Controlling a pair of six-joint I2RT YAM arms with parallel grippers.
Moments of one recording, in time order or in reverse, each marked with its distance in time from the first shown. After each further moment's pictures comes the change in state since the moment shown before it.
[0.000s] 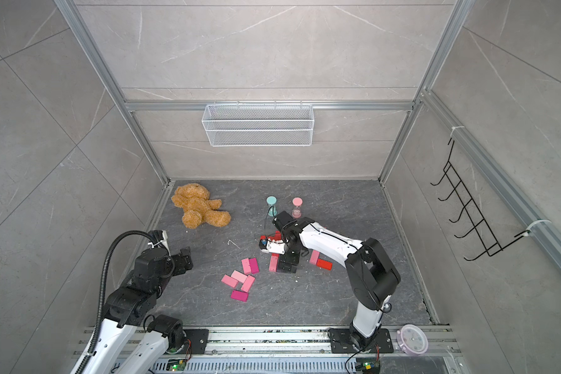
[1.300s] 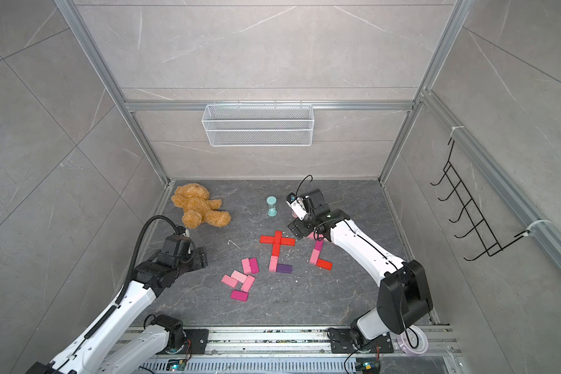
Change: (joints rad) left arm -0.080 0.346 0.014 0.039 0.133 -0.151; right arm -0.195 -0.224 -0.058 0.292 0.187 0.407
